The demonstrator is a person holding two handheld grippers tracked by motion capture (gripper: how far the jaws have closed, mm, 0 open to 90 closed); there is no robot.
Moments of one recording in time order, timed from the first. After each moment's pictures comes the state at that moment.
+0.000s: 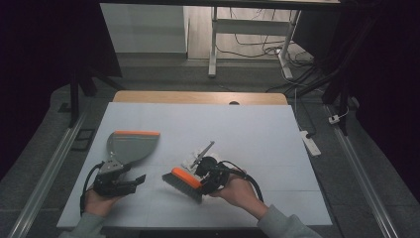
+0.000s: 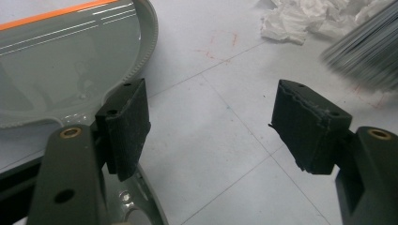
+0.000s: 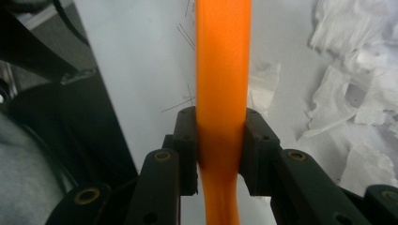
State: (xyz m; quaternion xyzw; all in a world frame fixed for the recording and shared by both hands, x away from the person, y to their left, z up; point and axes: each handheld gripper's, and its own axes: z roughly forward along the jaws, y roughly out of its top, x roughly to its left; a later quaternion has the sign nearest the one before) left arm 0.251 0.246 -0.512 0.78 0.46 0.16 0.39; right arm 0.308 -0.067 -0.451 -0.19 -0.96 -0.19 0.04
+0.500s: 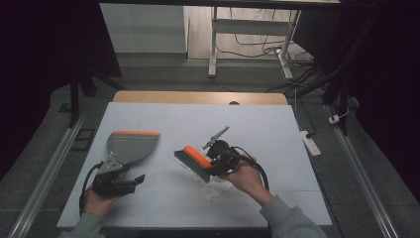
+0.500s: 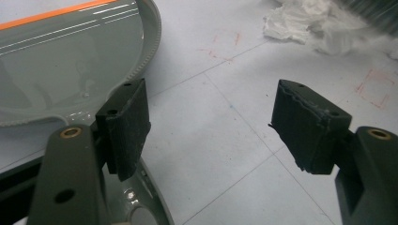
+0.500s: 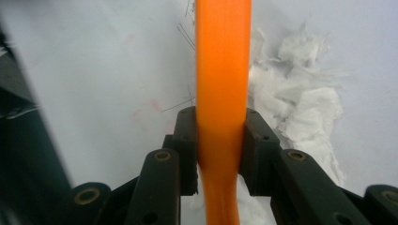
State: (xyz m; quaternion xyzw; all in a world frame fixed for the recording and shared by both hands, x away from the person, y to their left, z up) left arm 0.251 0.248 -0.512 0.78 0.46 0.16 0.39; right arm 0.340 -0.095 -0.429 -0.24 -0.94 -0.24 -0.02
